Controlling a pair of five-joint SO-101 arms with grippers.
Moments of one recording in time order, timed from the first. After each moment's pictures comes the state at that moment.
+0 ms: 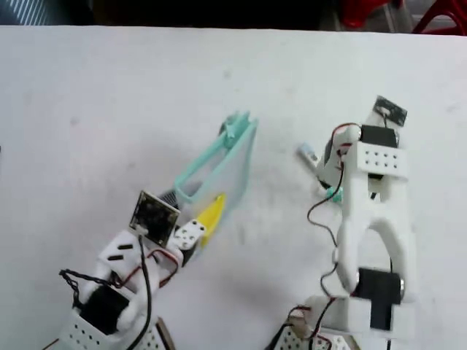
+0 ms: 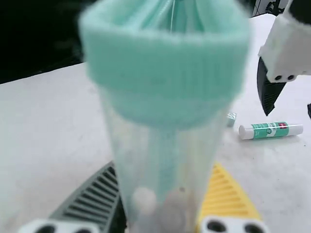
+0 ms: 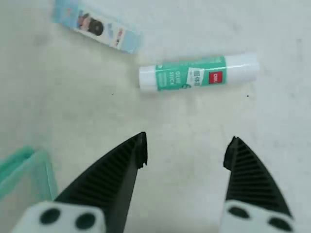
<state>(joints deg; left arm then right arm) 25.2 -104.9 89.1 42.8 0.8 6.1 -3.6 17.8 78.8 -24.7</state>
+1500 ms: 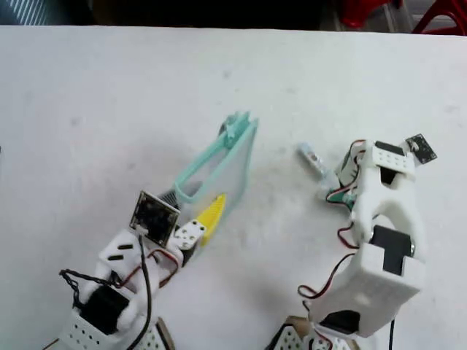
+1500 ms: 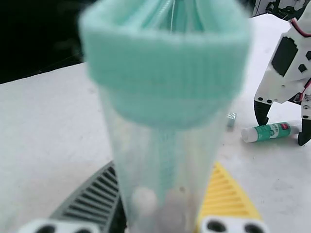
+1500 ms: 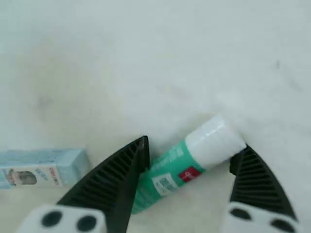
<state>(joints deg) 25.2 -104.9 89.1 42.8 0.8 15.2 15.2 20.0 56.5 -41.2</state>
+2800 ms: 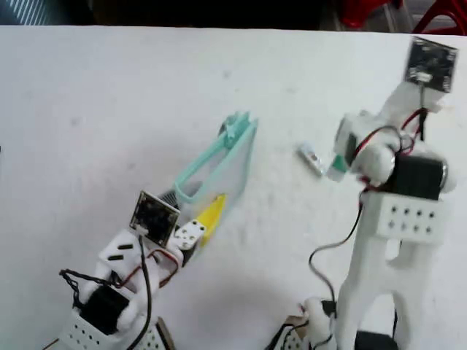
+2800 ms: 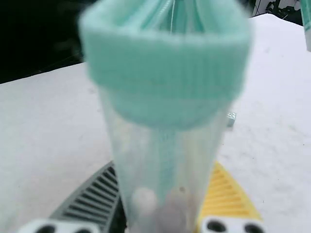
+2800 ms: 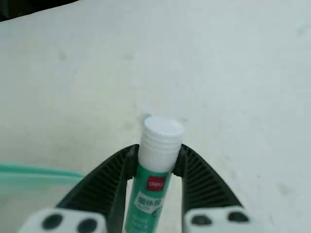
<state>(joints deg) 25.2 -104.9 89.1 42.8 0.8 1.5 -31.7 2.1 84.0 -2.9</state>
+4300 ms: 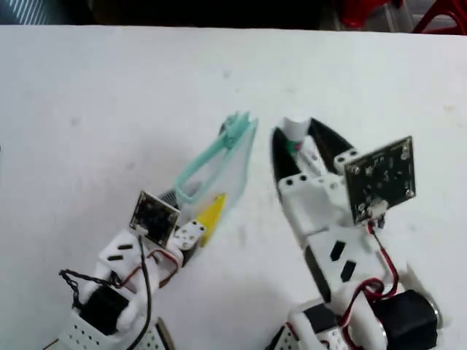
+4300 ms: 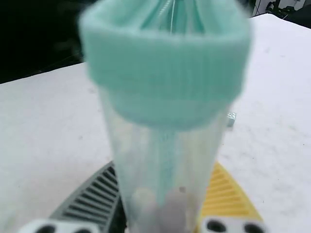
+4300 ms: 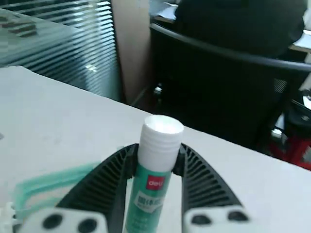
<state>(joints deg) 25.2 -104.9 89.1 42.8 0.8 -26.8 -64.0 16.4 64.4 8.3</state>
